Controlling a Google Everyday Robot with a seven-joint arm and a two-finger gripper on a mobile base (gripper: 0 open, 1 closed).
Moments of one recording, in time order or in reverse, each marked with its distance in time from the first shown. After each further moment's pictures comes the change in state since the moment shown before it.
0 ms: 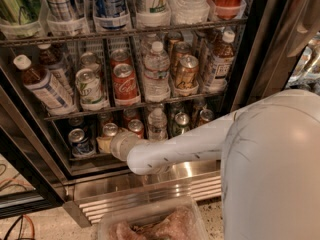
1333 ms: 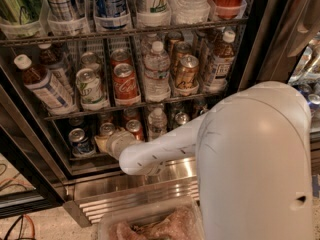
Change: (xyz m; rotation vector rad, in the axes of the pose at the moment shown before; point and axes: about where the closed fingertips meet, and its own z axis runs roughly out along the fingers) arm 0.004 -0.007 0.019 0.080 0.000 -0.038
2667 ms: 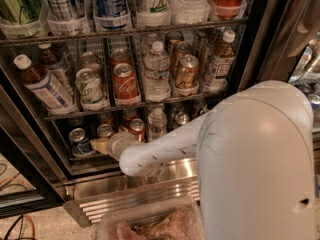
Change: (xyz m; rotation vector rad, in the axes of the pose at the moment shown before) arm 0.000 0.000 -0.004 0.008 0.002 -0.010
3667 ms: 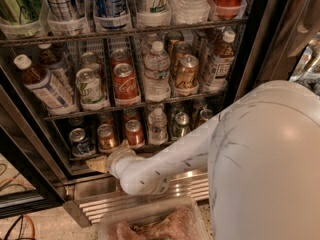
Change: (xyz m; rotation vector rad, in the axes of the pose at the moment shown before) arm 0.039 0.034 -0.038 -0.042 0.067 0.005
